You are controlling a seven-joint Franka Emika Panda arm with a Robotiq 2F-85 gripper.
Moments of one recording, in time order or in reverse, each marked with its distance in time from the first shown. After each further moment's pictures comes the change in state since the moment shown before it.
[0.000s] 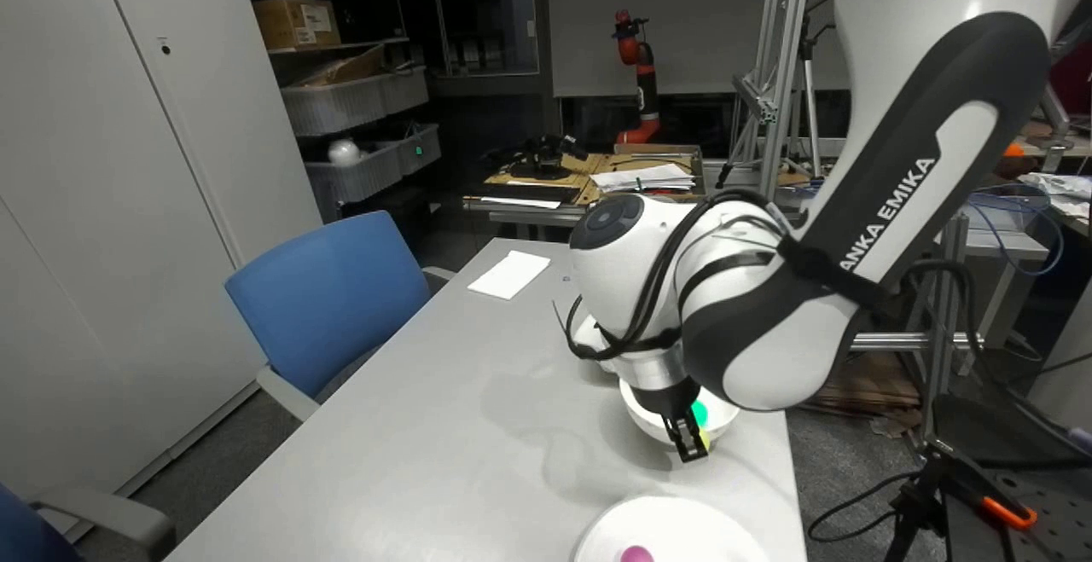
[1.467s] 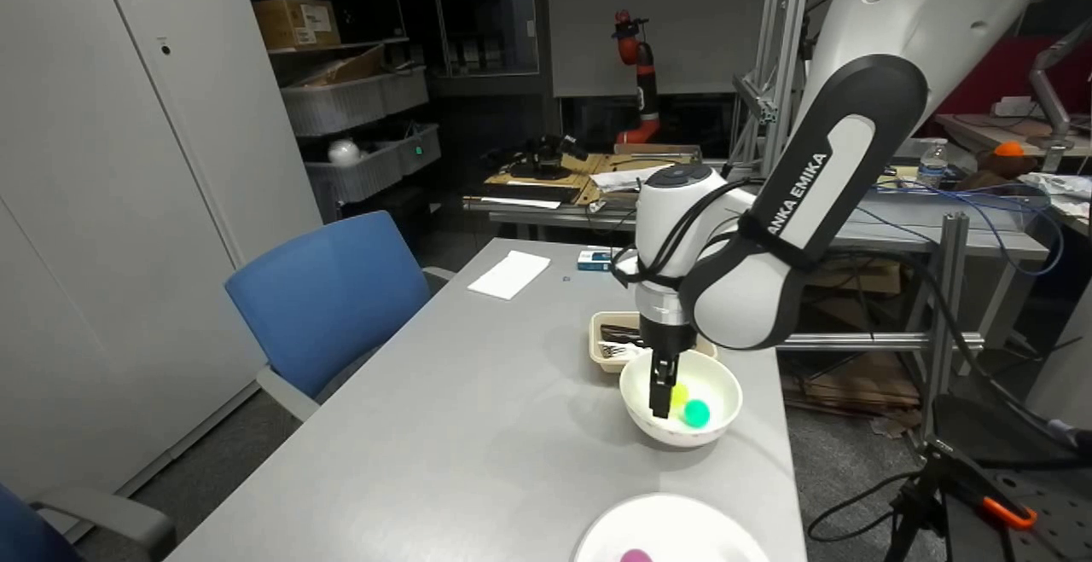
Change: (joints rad) arm -0.209 0.088 -0.035 0.012 0.218 0.363 0.010
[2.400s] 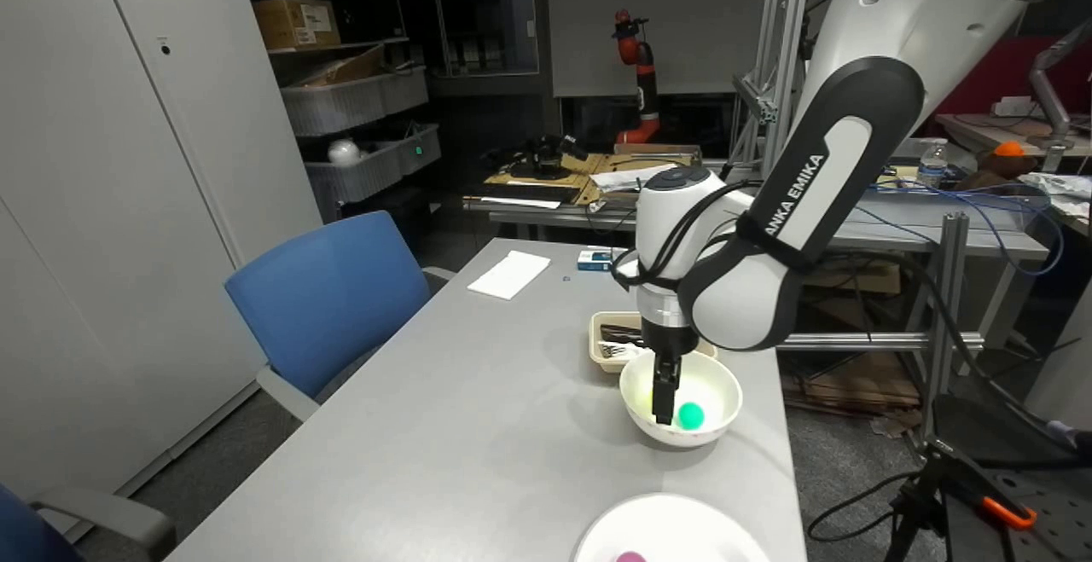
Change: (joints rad) arm 0.000 0.005 0.000 0.002 0.011 -0.019 -0.023
